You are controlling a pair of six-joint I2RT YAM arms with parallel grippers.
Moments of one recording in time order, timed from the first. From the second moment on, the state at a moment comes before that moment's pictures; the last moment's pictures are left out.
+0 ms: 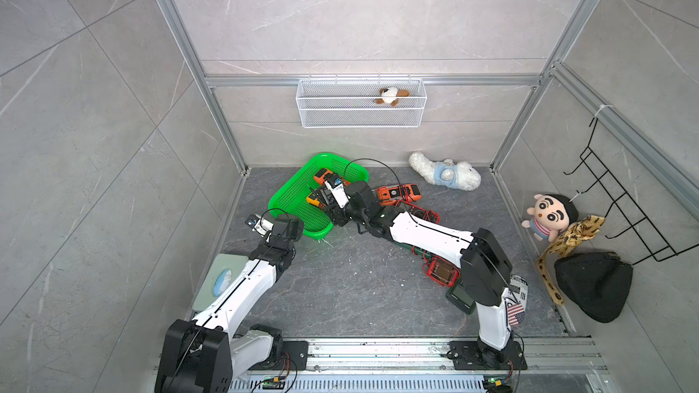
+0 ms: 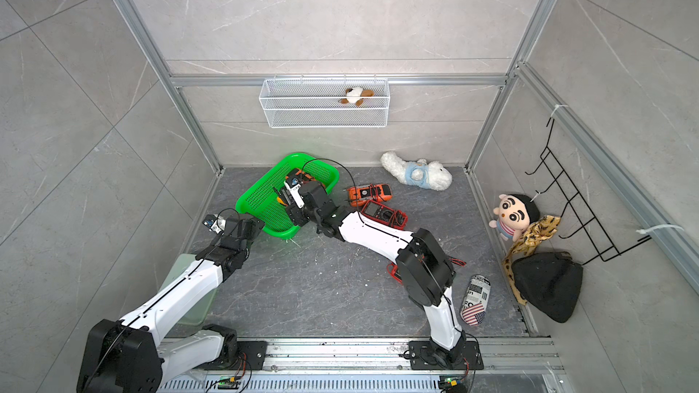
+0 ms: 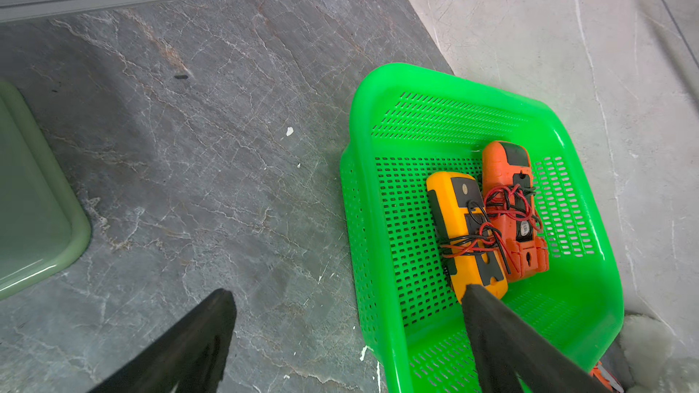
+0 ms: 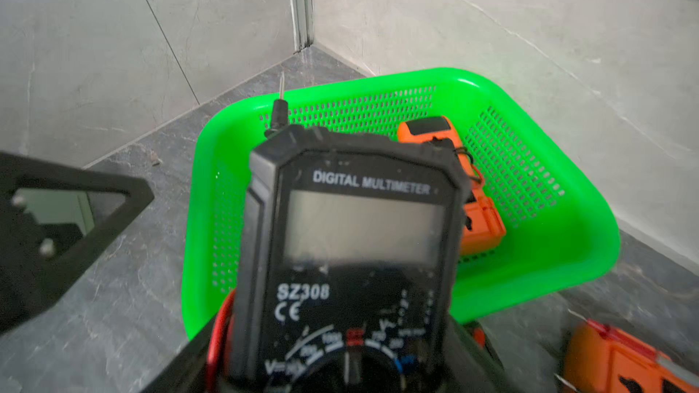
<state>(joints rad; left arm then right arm) -0.27 1.14 0.67 -0.25 -0.49 -1.09 0.86 2.06 1.68 -0.08 0.06 0.00</state>
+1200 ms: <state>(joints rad) -0.27 0.99 0.66 -0.30 -0.62 -1.10 0.88 2.93 3.05 -1.05 -0.08 0.02</state>
